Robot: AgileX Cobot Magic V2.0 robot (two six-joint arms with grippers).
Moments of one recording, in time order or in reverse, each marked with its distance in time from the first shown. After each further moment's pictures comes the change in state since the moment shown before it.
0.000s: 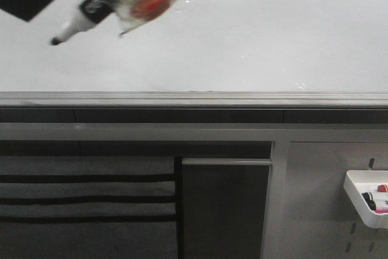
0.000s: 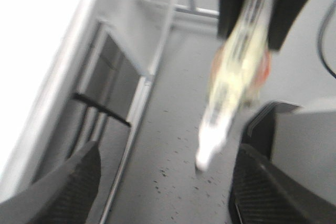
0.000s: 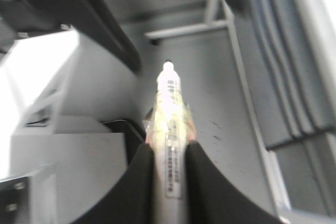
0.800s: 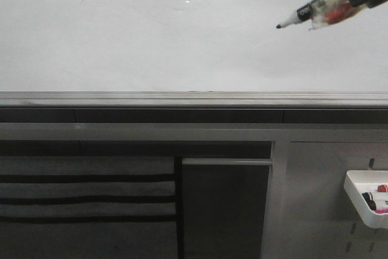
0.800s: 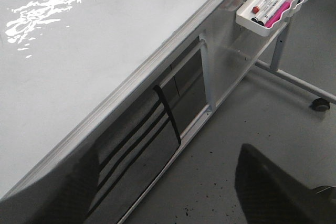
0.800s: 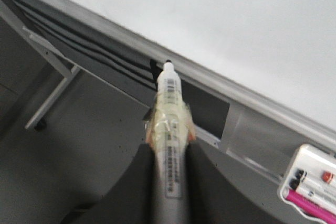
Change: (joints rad) left arm 0.190 -0.293 0.218 -0.010 -0.165 -0.125; right arm -0.359 -0.251 0.314 -0.179 -0.290 0.487
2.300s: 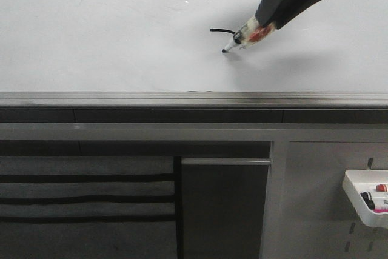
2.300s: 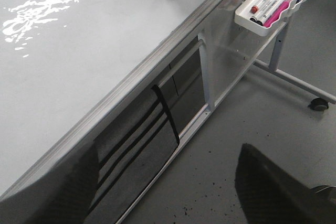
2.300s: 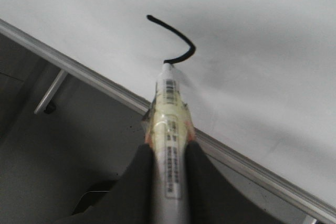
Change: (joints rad) left arm 0.000 0.002 0.001 -0.004 -0.002 0.000; right arm -0.011 0.503 -0.373 0.012 0.078 0.027
